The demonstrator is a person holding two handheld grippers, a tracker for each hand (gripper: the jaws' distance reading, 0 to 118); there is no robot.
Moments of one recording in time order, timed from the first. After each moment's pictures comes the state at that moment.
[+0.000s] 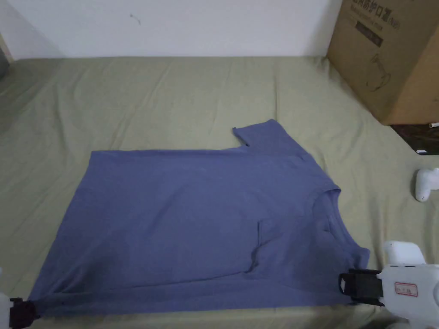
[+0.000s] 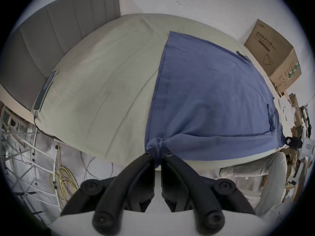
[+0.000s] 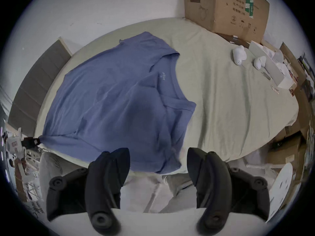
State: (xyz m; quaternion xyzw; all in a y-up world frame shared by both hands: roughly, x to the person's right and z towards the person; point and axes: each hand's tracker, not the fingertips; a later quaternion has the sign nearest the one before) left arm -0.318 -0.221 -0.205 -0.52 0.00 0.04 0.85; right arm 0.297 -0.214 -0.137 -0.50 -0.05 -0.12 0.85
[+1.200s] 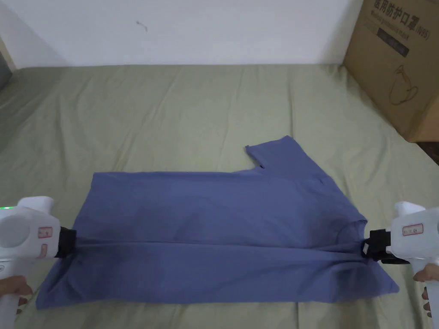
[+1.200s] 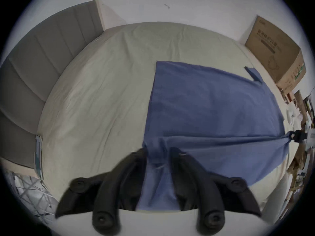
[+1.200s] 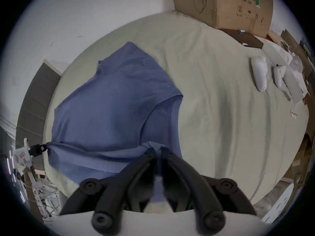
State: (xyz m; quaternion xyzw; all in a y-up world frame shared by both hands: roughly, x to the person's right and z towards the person) left arm -0.271 -0.210 -0.409 -0.51 -0.02 -0.02 0.86; right arm 0.342 -0.209 -0.309 -0.52 -0.06 -0.19 0.83
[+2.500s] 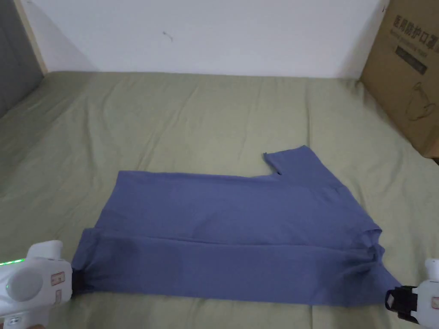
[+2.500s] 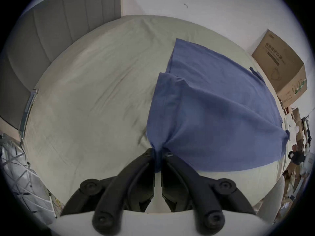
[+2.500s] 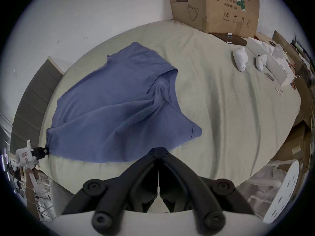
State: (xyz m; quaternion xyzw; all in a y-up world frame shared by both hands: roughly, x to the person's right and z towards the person) left arm -0.300 -0.253 -0.319 -0.51 0.01 0.06 0.86; right arm 0.297 -0.207 -0.207 -0.48 -0.09 -0.17 0.86
